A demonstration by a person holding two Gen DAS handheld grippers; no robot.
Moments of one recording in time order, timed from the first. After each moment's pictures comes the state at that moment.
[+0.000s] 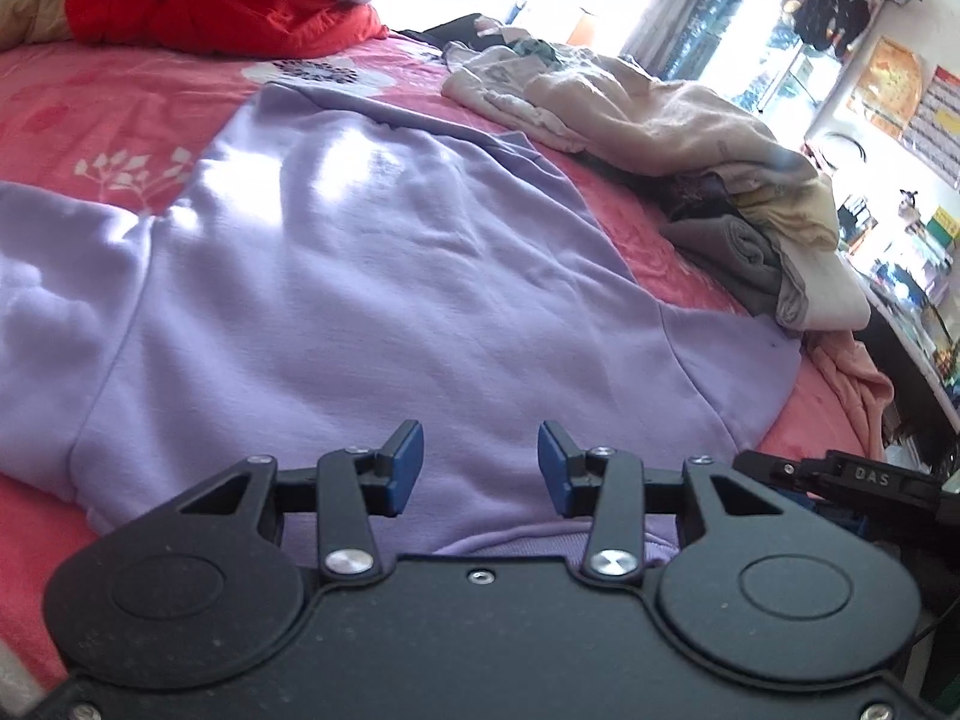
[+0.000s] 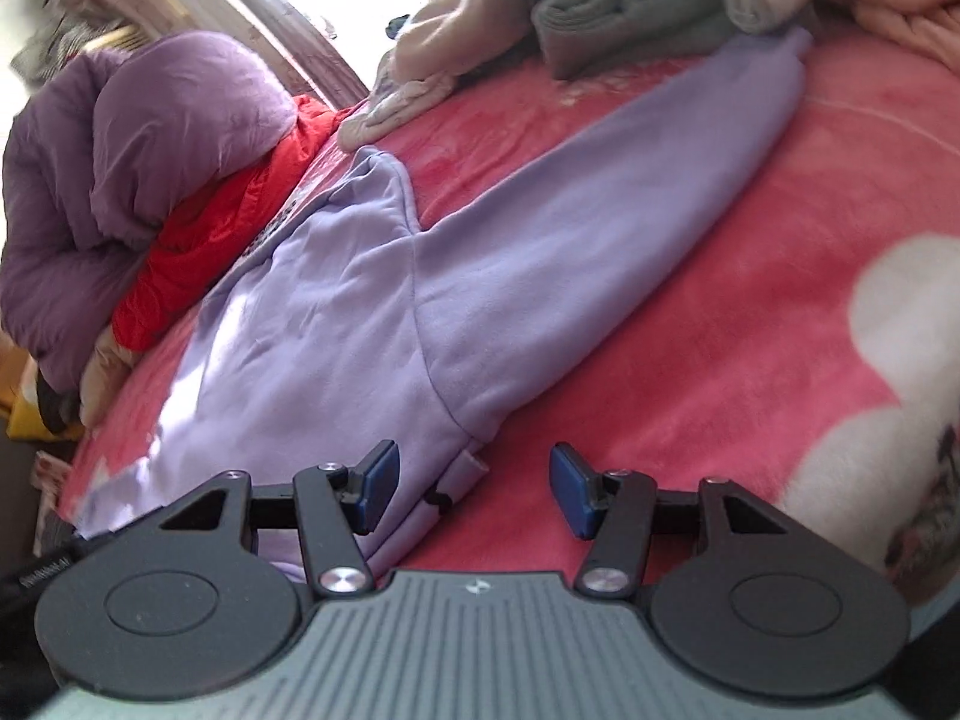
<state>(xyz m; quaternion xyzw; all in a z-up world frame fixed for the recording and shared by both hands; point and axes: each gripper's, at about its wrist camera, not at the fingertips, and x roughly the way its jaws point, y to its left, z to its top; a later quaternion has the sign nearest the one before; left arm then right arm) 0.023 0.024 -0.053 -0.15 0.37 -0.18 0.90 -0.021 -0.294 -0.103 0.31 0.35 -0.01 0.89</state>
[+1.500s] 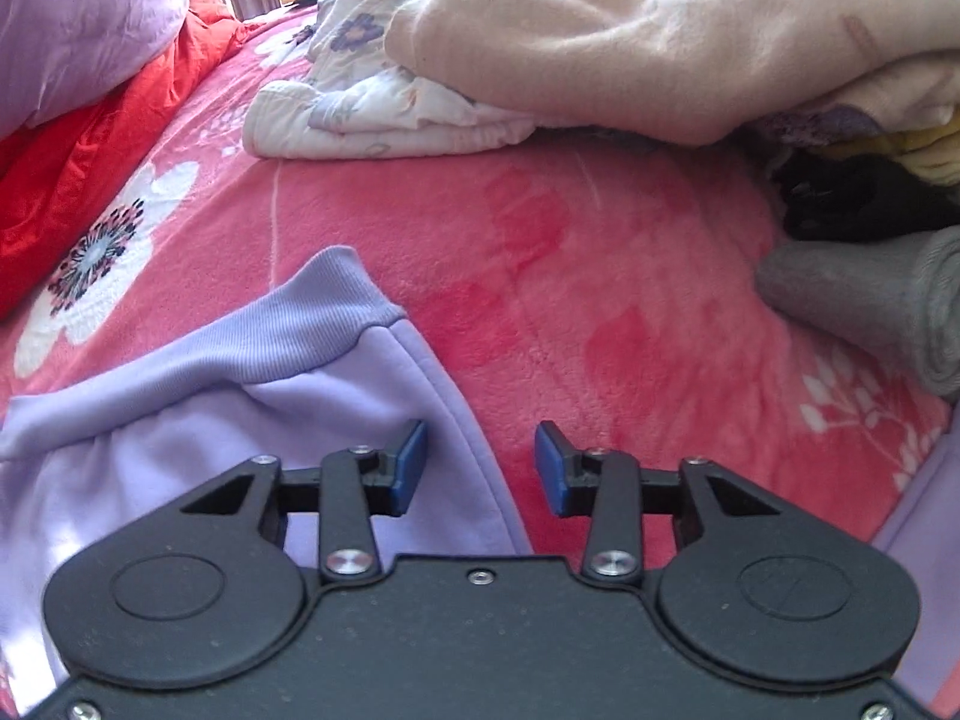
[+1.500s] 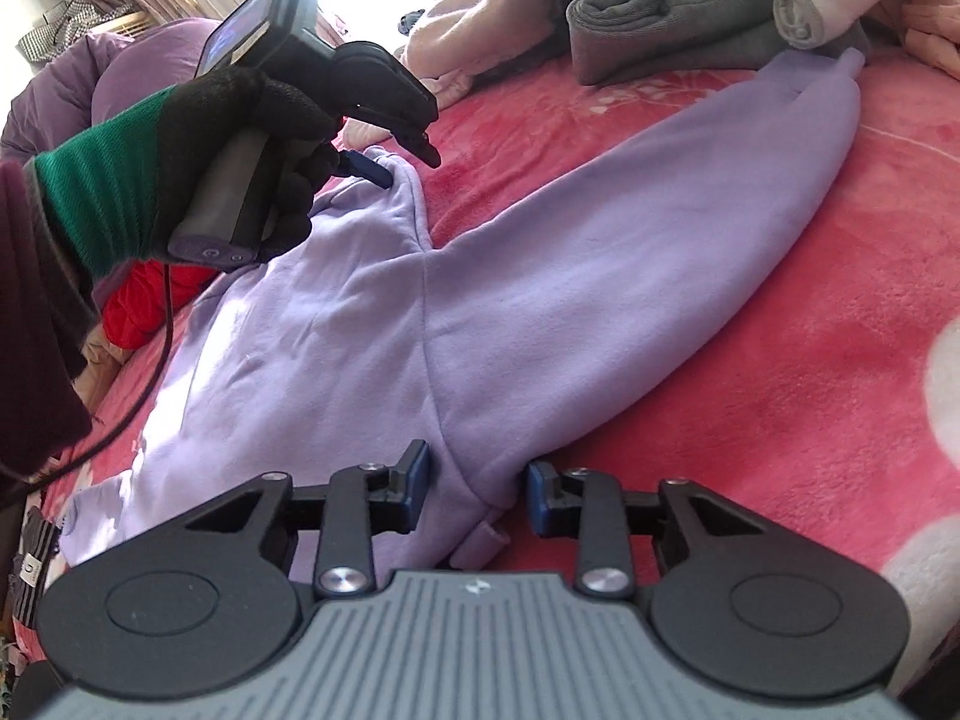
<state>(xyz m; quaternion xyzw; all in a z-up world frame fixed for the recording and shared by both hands) 0.337 -0.214 -0.040 0.10 0.47 -0.10 0.87 0.010 -0.288 -0.102 0.29 0.35 -0.01 0.89</state>
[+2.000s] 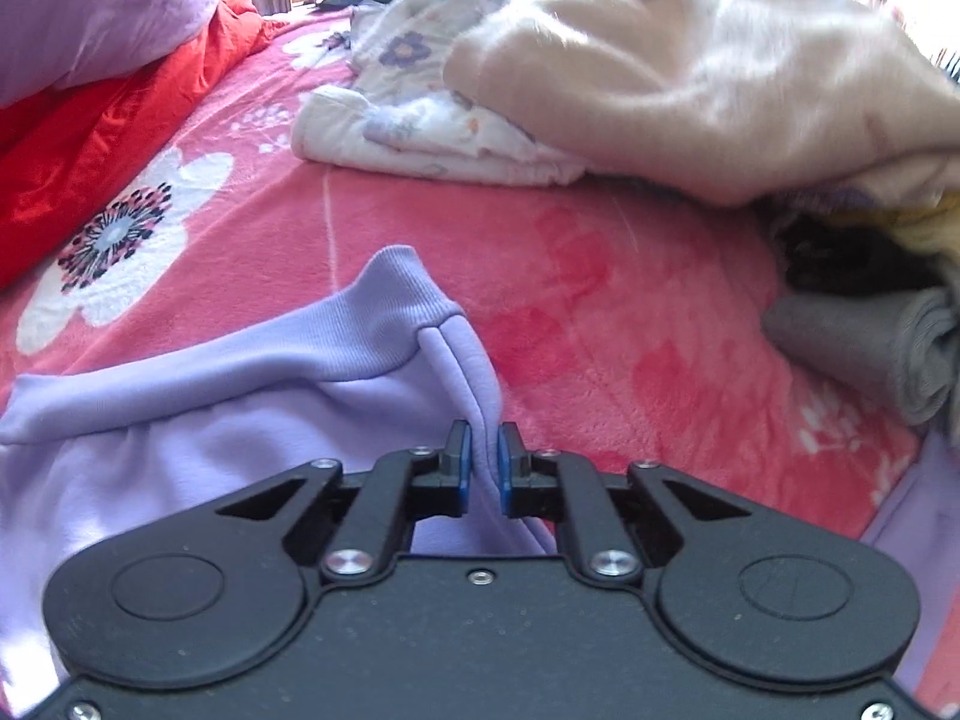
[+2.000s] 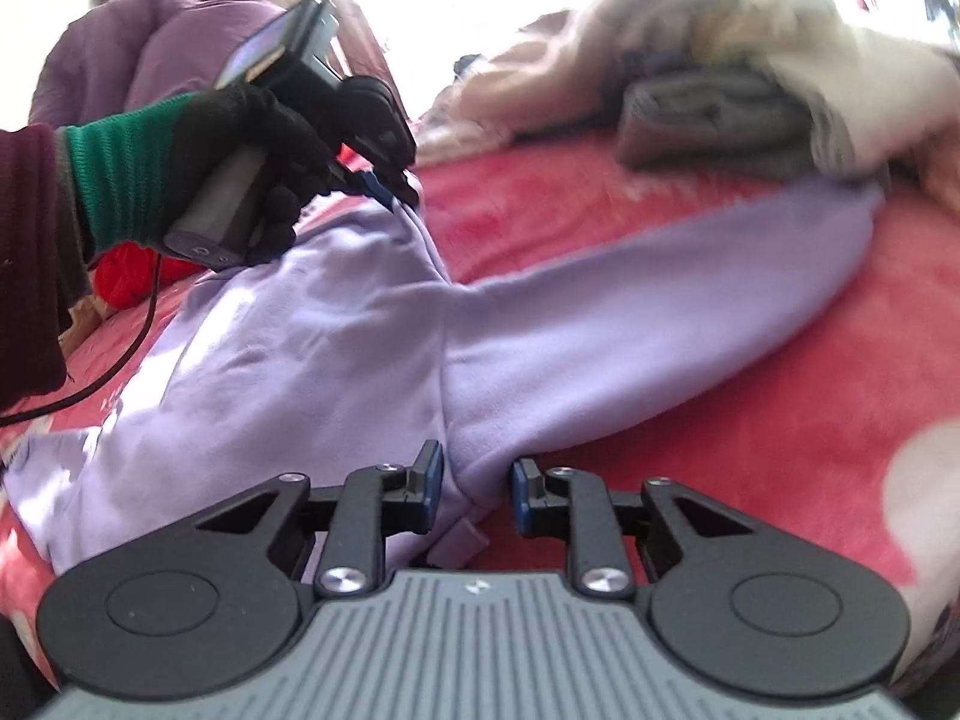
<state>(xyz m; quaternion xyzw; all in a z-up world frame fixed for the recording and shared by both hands) 0.333 -0.151 -0.019 0.01 0.45 -0.13 0.89 -0.003 -0.265 -0.080 0.16 0.30 -0.02 0.94</state>
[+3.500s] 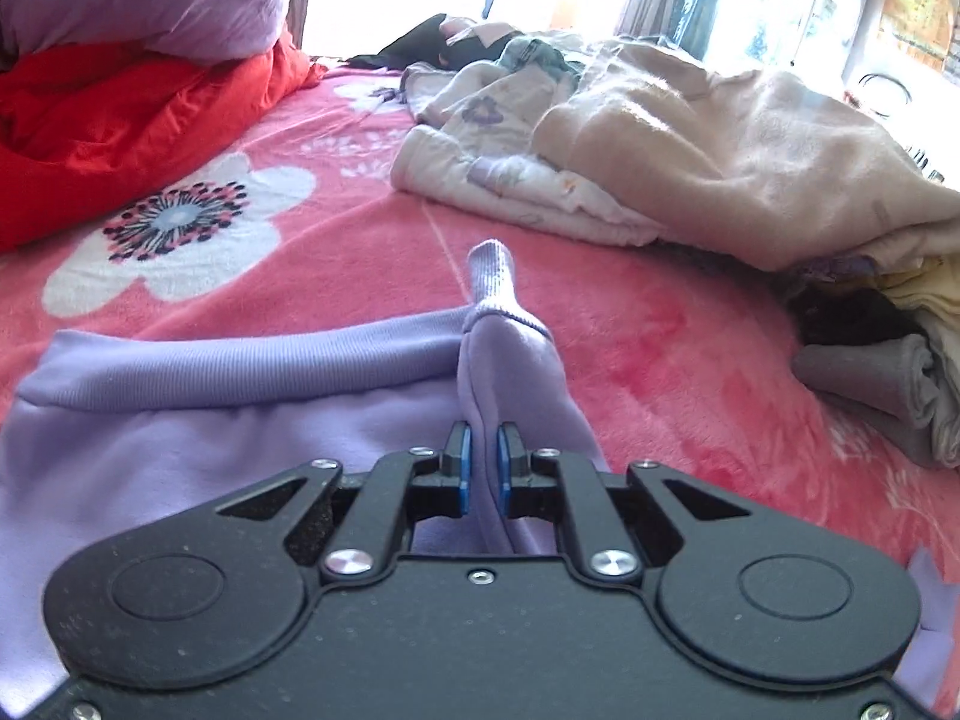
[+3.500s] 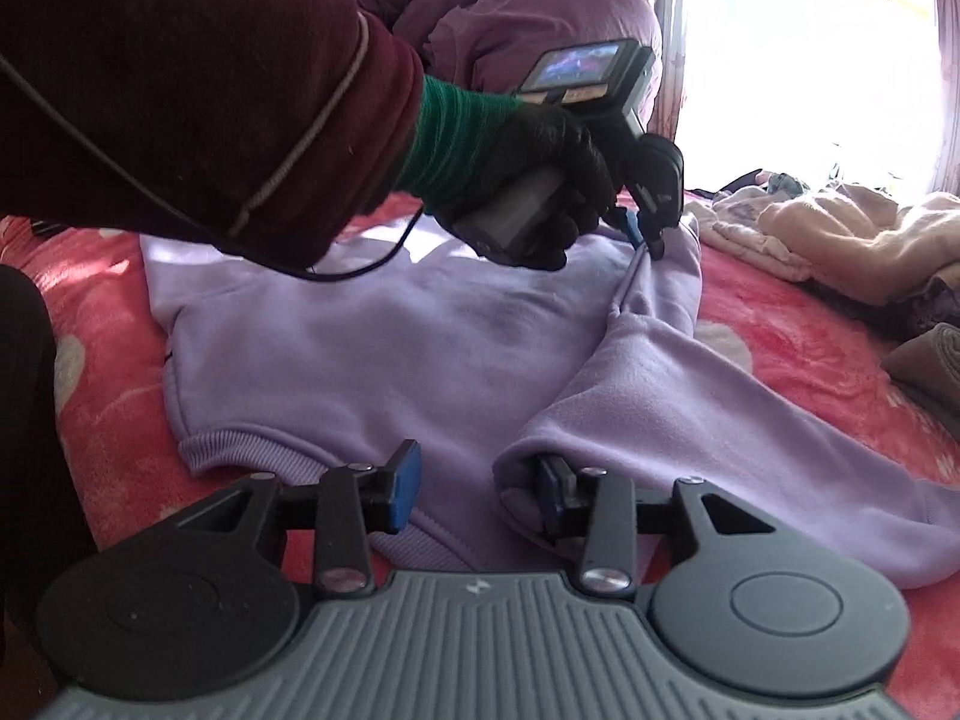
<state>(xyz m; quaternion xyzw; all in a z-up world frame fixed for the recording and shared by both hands) 0.322 -0.049 -0.051 -0.03 0.38 -0.15 0.91 -0.014 -0.135 -0.077 -0.09 0.27 0.19 0.94</state>
